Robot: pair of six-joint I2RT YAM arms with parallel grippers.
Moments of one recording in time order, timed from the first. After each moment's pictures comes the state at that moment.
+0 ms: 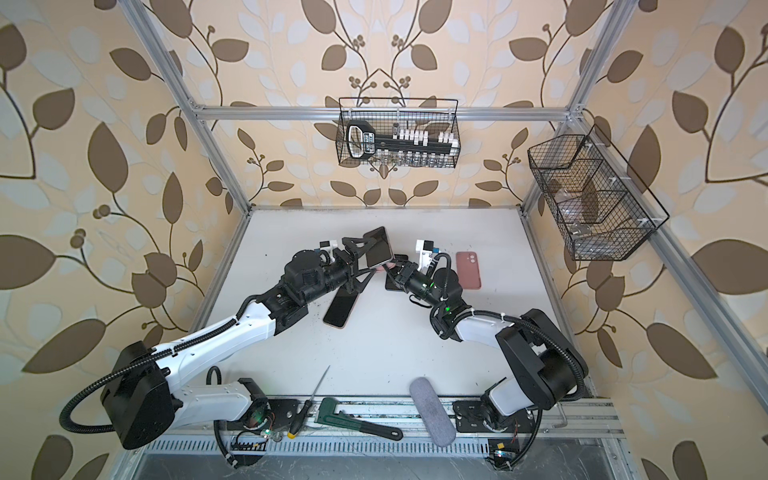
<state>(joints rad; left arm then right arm) -0.67 1.25 0.84 0.28 0.16 -1.69 0.54 1.51 0.56 1.04 -0.35 1.27</state>
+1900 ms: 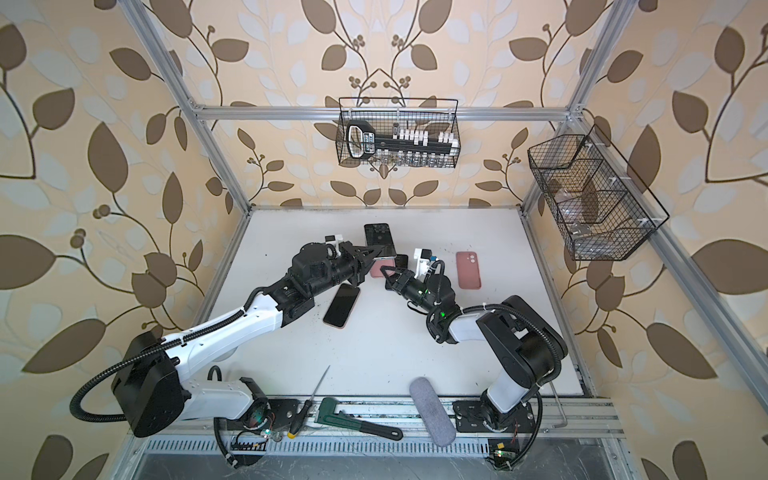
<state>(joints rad) -0.67 1.31 0.93 0.27 0.17 -1.69 0.54 1.66 0.52 1.12 -0.27 1.19</state>
